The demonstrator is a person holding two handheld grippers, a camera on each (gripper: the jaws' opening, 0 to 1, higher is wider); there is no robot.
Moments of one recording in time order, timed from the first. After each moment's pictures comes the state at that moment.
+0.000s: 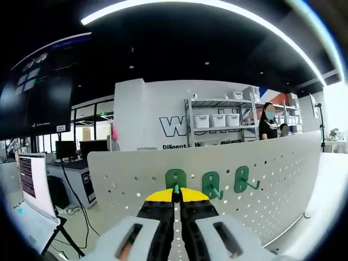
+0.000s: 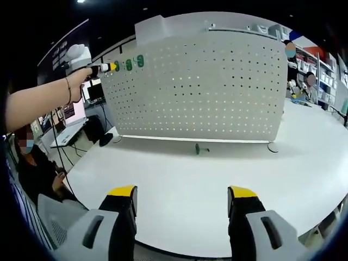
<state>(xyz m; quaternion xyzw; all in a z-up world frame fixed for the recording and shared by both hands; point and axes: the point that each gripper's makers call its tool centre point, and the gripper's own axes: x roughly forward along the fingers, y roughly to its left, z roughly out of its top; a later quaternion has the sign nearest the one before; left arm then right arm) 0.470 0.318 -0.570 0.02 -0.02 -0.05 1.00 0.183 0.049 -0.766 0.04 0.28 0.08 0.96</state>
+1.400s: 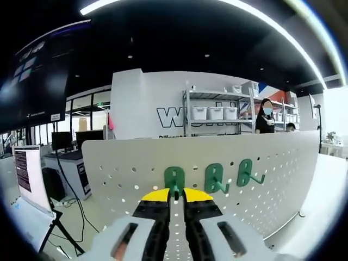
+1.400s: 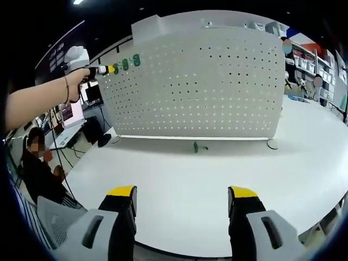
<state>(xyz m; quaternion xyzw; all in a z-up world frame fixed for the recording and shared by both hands) 0.469 0.319 -0.585 0.01 0.02 -0.07 1.00 0.183 0.045 -0.769 0.05 0.28 0.07 0.96</state>
